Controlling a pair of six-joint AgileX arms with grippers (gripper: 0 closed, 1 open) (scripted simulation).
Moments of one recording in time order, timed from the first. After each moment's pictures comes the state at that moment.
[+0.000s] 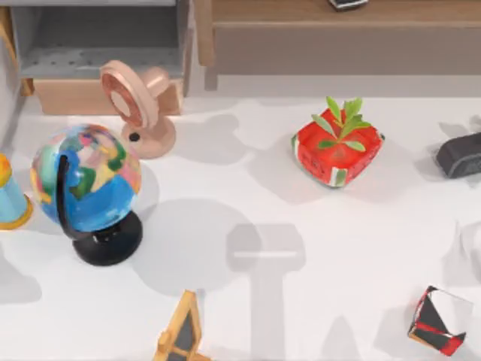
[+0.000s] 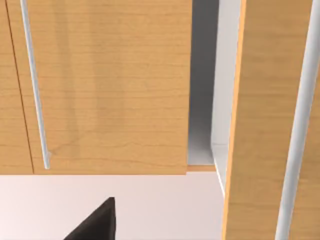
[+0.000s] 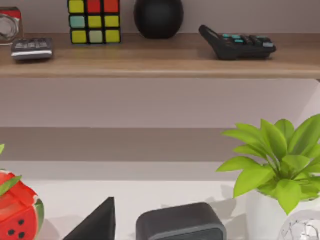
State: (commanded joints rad) left arm 0.72 1.99 0.44 1.54 0.76 1.59; right arm 0.00 0.00 0.00 0.00 0.00 0.00
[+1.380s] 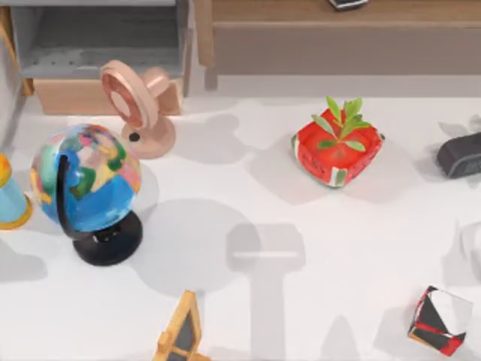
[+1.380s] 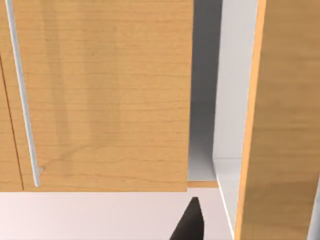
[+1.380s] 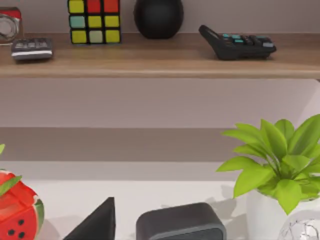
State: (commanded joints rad) left arm 0.66 2.02 0.52 1.49 0.70 1.59; right arm 0.00 0.00 0.00 0.00 0.00 0.00
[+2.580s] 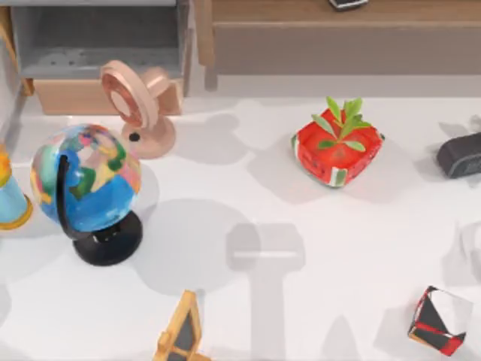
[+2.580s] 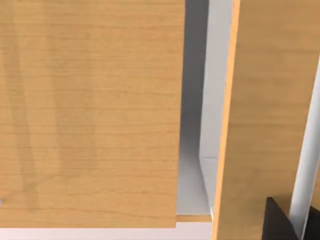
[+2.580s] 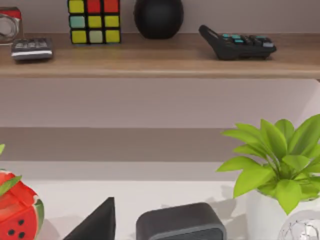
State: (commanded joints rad) left arm 0.56 2.11 0.70 1.39 0.60 1.59; right arm 0.00 0.00 0.00 0.00 0.00 0.00
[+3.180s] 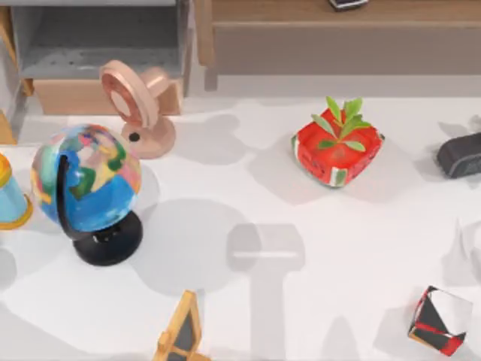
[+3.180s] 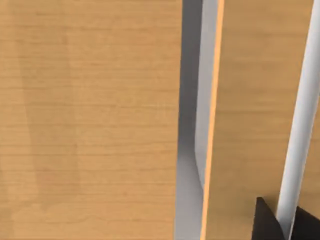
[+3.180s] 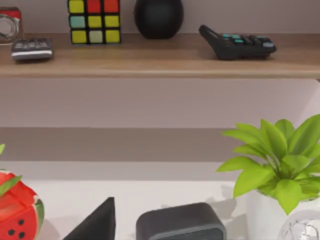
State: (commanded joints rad) left arm 0.51 2.18 0.84 1.30 0.54 1.59; right arm 0.00 0.00 0.00 0.00 0.00 0.00
